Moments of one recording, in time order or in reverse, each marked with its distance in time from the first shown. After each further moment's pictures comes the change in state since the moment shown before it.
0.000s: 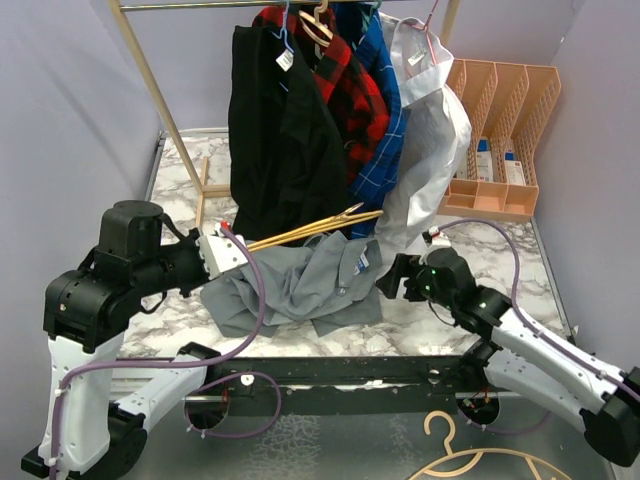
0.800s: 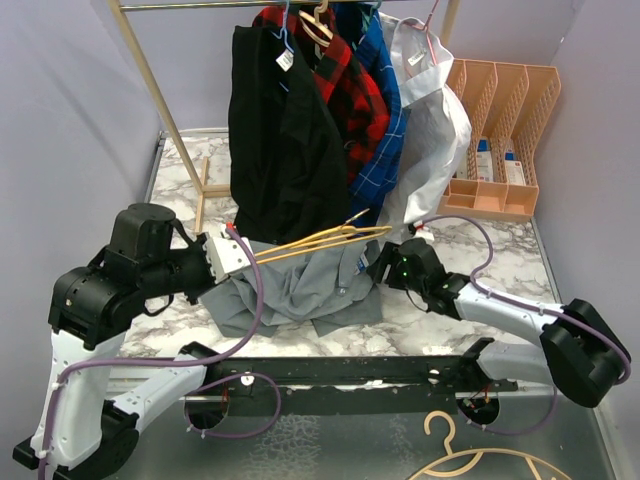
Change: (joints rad) left arm -0.083 -0.006 -0.032 0.002 0.005 -0.120; right arm 0.000 0.458 0.006 0.342 0.120 0.141
